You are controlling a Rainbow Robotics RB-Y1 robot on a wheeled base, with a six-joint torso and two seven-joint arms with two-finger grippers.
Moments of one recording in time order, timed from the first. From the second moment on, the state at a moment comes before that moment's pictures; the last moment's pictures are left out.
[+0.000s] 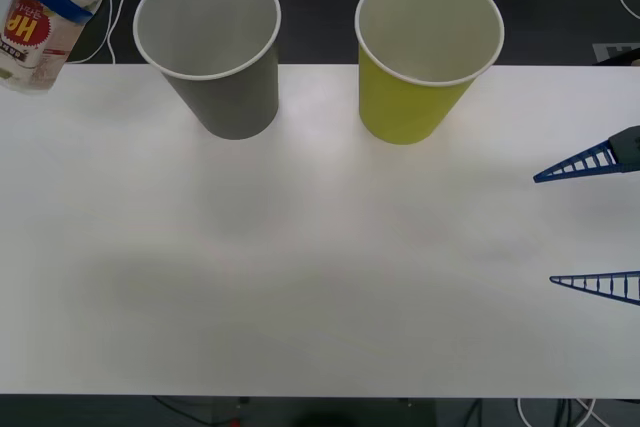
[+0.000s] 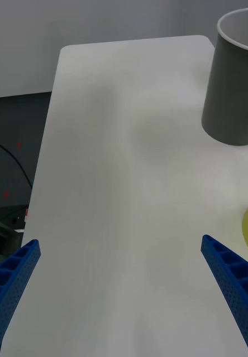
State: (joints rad) right arm 0.14 -1.16 -0.26 -1.92 1.02 -1.32 -0.04; left arm -1.43 1.30 -0.87 -1.26 -1.37 -1.42 0.87
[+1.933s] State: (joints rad) right arm 0.14 -1.16 -0.26 -1.92 1.02 -1.32 -0.04; left arm -1.70 0.84 -0.87 -0.81 -1.59 -1.47 0.87
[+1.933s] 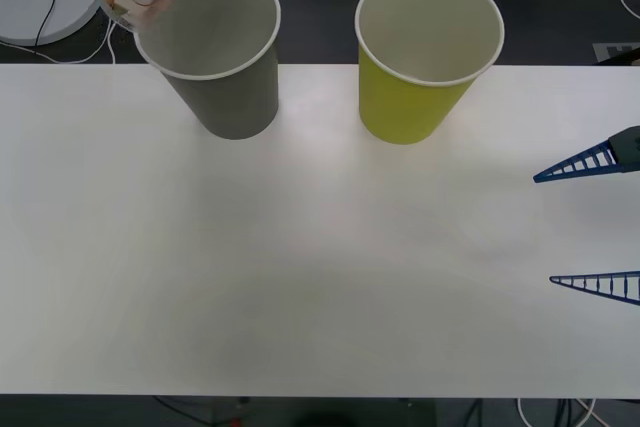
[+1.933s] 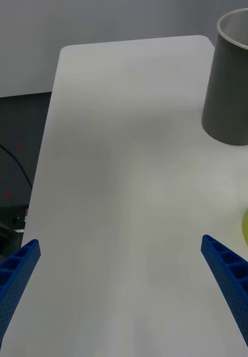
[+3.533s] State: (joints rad) right arm 0.14 -1.16 -0.26 -1.92 1.02 -1.32 -0.04; left arm -1.71 0.80 -0.87 -0.77 -1.59 -1.47 0.85
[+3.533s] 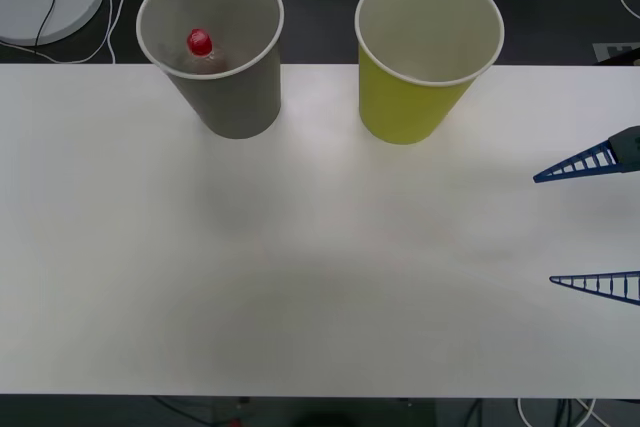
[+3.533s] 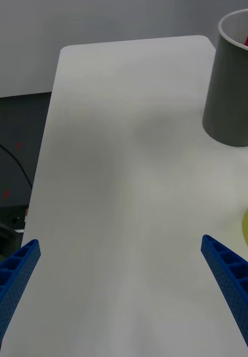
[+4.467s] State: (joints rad) right arm 0.14 -1.16 -0.26 -1.92 1.02 -1.32 -0.04; left arm -1.42 1.19 -0.87 -1.33 -1.36 -1.33 0.87
